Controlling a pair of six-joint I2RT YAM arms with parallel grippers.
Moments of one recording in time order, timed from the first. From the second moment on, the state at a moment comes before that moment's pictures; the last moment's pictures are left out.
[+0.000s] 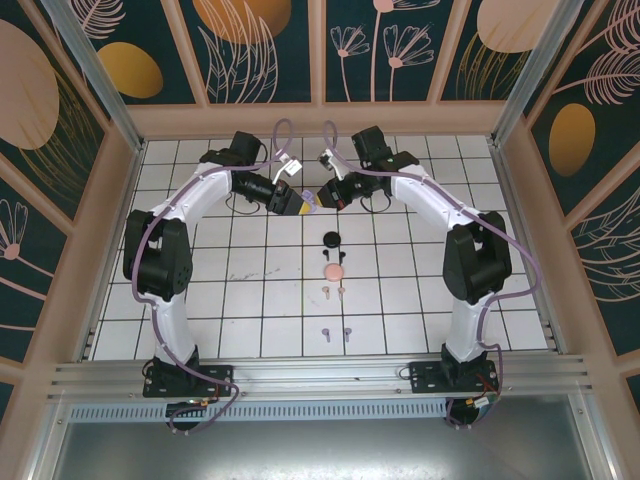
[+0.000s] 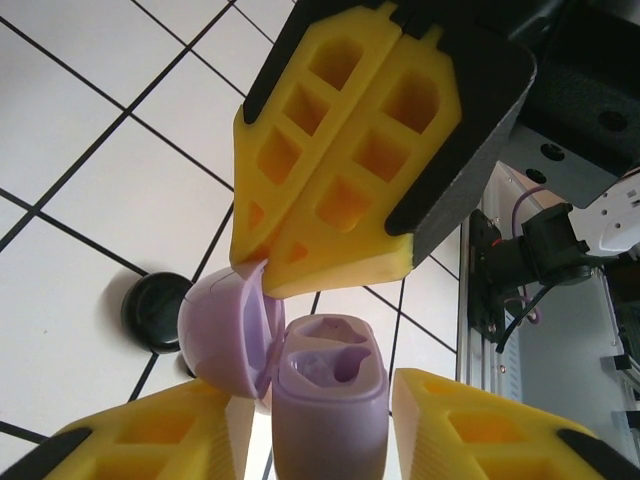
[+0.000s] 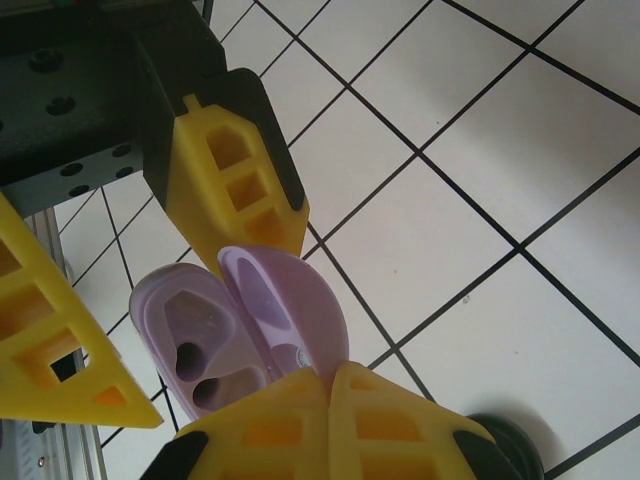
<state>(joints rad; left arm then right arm) -0.31 1.96 1.63 -0.87 1.08 0.35 0.49 1.91 1.63 -0.67 -0.73 -0.12</state>
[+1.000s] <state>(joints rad) -0.31 1.66 1.16 -0.09 0.95 -0.11 0.44 1.55 1.31 -0.53 -0.50 0.15</state>
